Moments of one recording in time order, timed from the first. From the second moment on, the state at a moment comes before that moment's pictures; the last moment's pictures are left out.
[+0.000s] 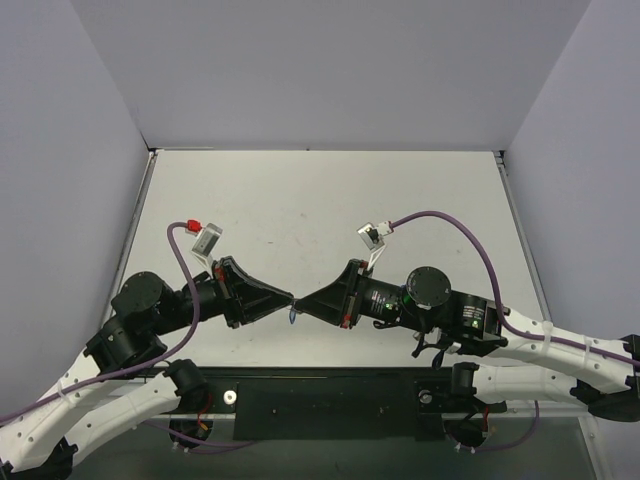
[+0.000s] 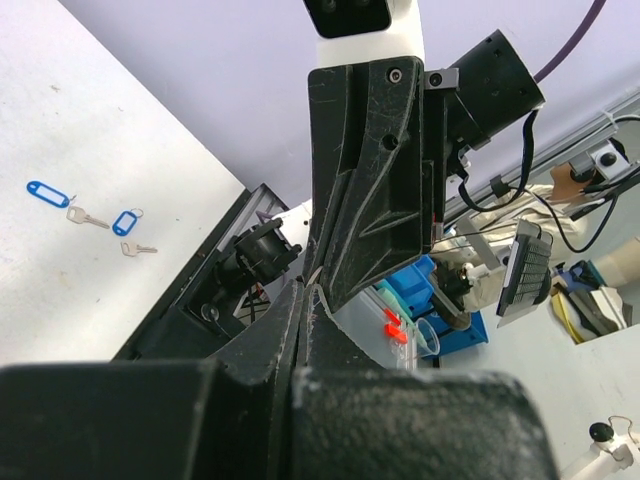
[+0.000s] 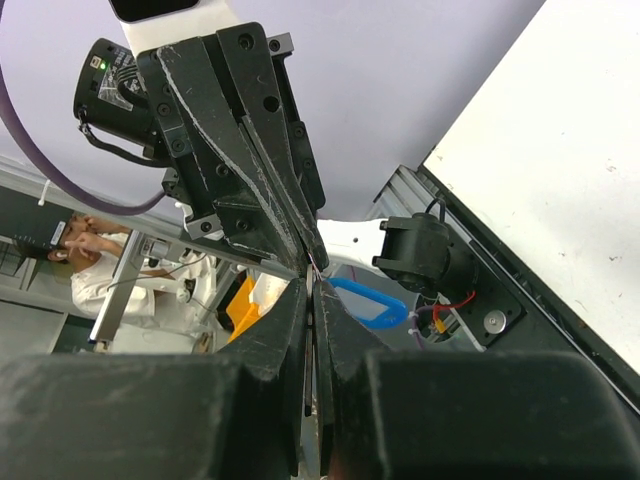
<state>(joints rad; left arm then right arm) -0.88 0.57 0.88 -0.22 0.37 -0.88 1.28 0.93 0.97 -0.06 0.04 0.97</state>
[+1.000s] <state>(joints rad) -0.88 0.44 0.73 -0.11 0.19 -1.04 1.28 0.98 0.97 -0.01 0.08 0.99</state>
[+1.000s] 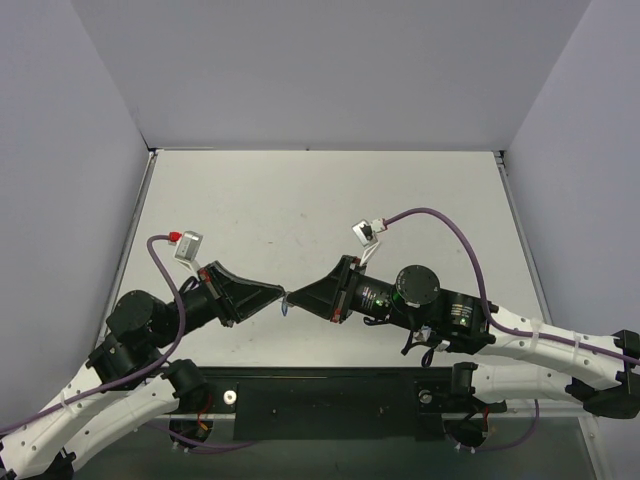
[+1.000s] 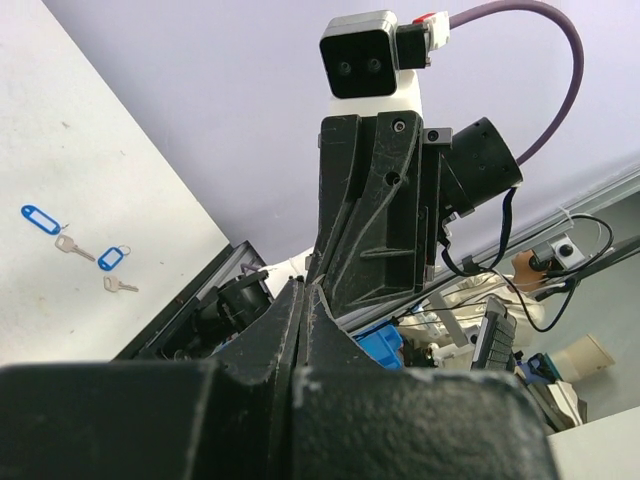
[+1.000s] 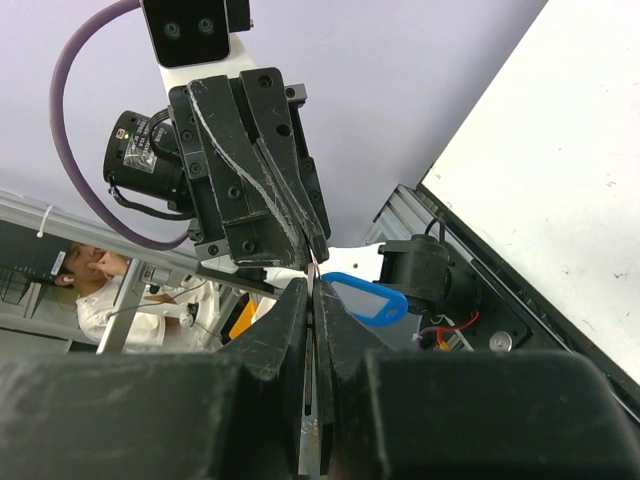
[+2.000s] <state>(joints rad) -0.88 0.43 0.71 -0.08 0.16 -1.06 1.28 0.98 0.97 0.01 0.09 1.00</state>
